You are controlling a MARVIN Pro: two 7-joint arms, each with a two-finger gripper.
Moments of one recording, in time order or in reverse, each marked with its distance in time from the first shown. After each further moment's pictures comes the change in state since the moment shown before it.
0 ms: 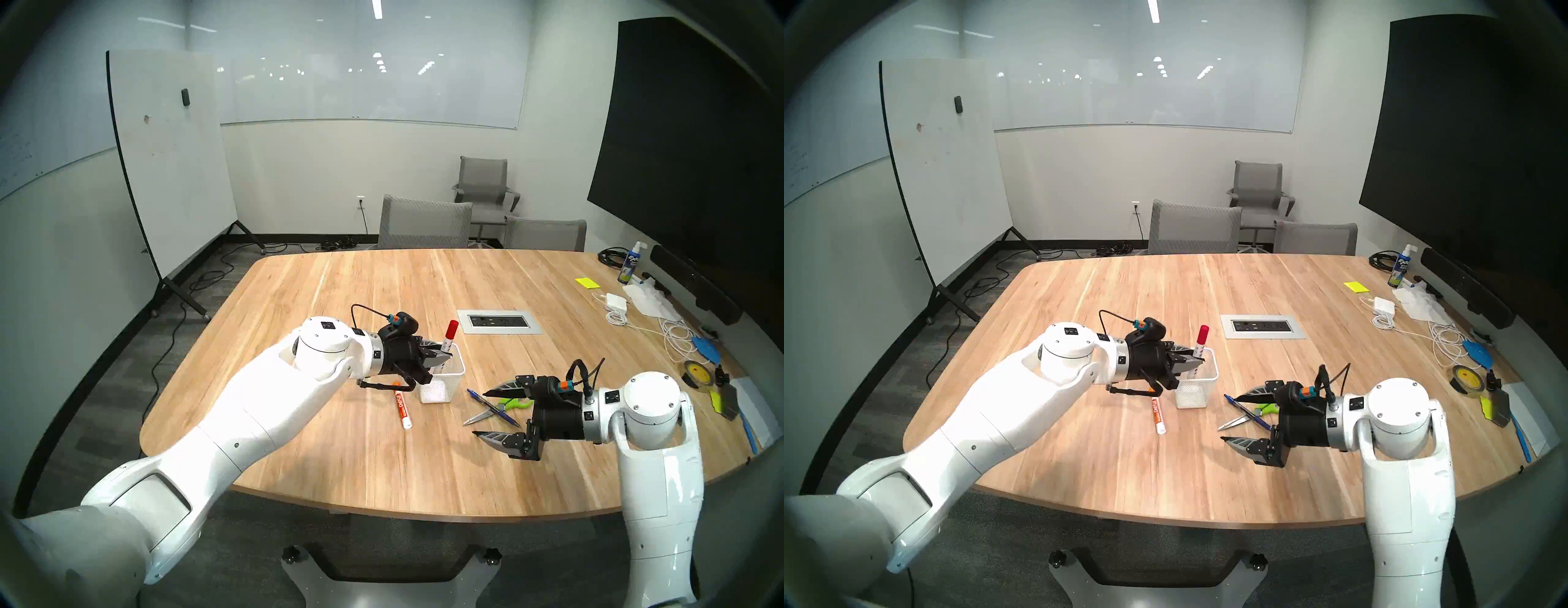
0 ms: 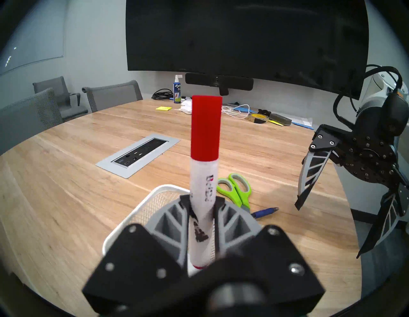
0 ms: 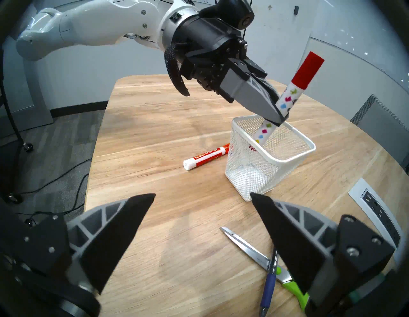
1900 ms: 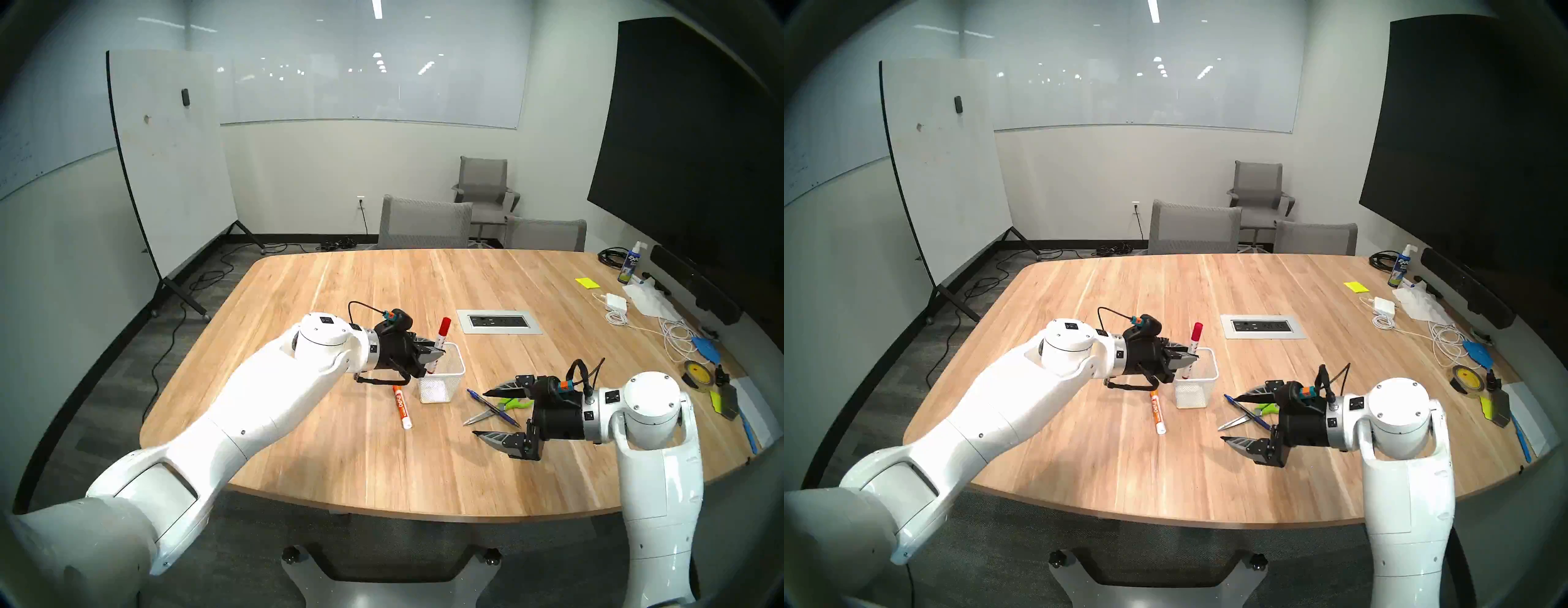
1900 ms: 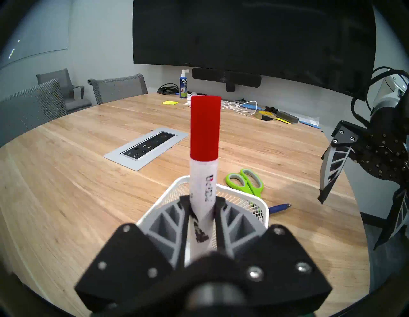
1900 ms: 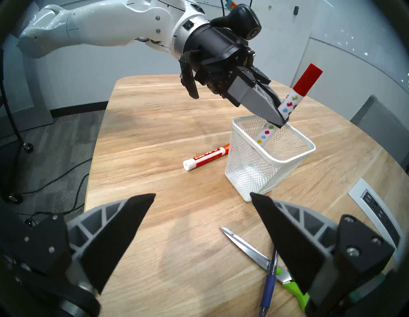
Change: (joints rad) left arm -0.053 -0.031 0.002 0.110 0.001 -0.008 -0.033; right arm 0.002 -0.006 0.004 0.000 -0.005 -0.001 0.005
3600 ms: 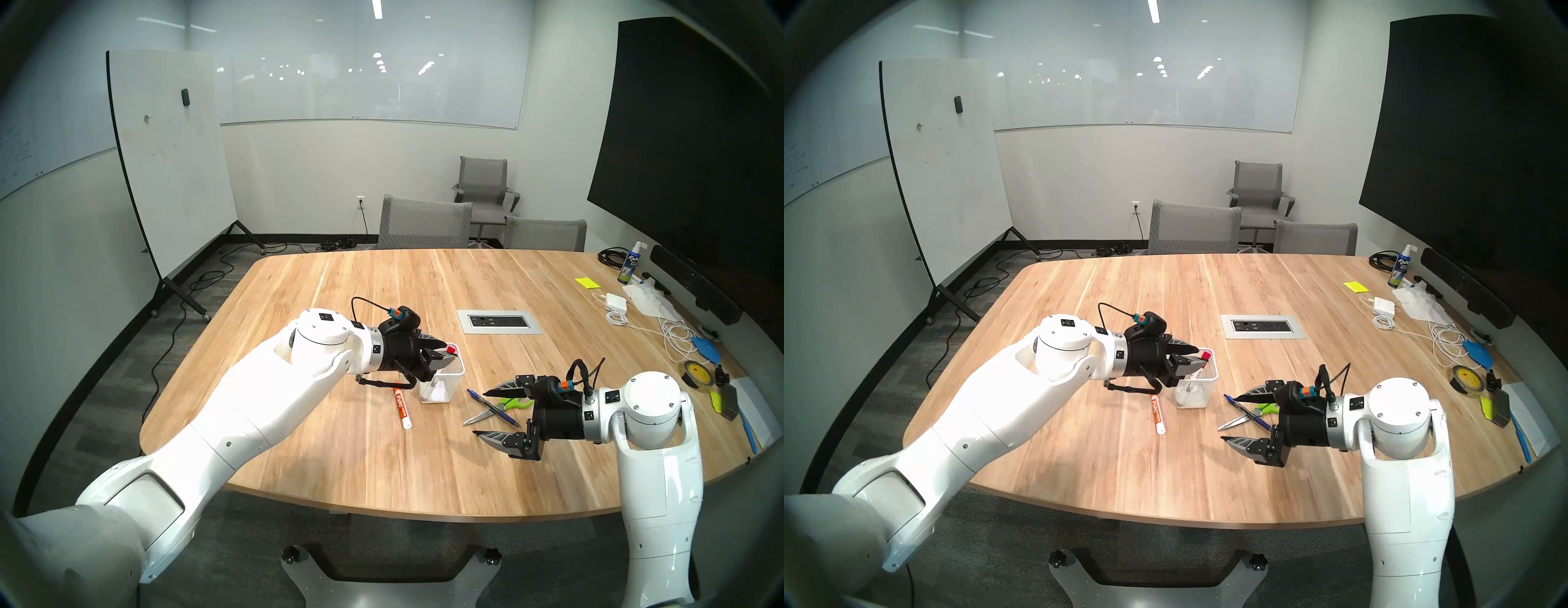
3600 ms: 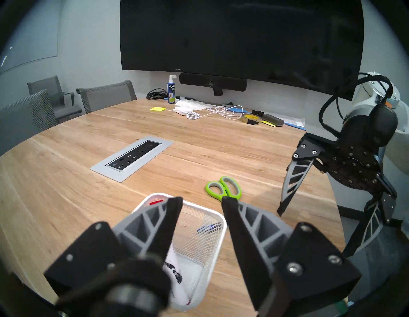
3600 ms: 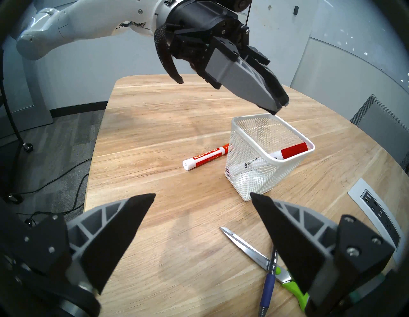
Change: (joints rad) left arm 0.073 0.062 -0.022 -0.222 -0.021 0.102 0.030; right arm 0.002 -0.005 0.003 0.000 -0.006 -0.002 0.004
